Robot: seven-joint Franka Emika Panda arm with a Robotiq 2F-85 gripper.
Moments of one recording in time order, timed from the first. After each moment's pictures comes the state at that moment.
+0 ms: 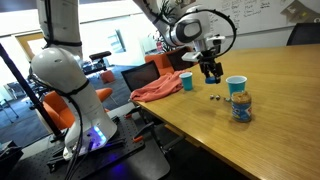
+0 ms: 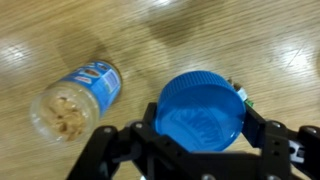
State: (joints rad) arm -0.06 0.39 -0.10 -2.18 -0.09 2.67 0.06
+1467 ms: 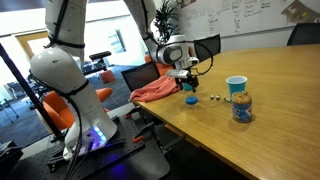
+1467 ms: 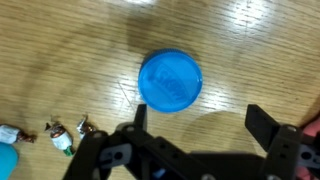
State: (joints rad) arm -0.11 0.51 0.19 -2.30 -0.08 2.86 -0.27
